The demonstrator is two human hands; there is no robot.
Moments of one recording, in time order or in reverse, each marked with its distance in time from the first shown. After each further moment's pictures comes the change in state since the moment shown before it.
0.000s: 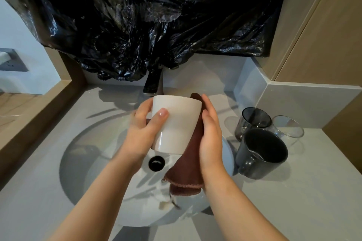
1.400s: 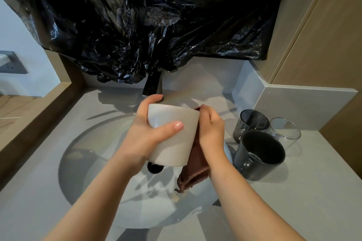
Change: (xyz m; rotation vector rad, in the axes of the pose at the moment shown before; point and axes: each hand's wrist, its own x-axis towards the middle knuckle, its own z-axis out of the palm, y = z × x) left_hand -0.009 0.015 0.005 -0.026 -0.012 -0.005; right_hand 0.030 -0.006 -0.005 -0.460 0.141 0.049
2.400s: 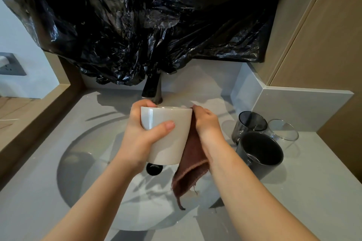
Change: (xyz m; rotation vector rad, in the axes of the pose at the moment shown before) left_hand 0.004 -0.011 -0.002 -0.145 0.064 0.044; right_hand 0.013 -0.014 0.006 0.201 -0.075 0.352
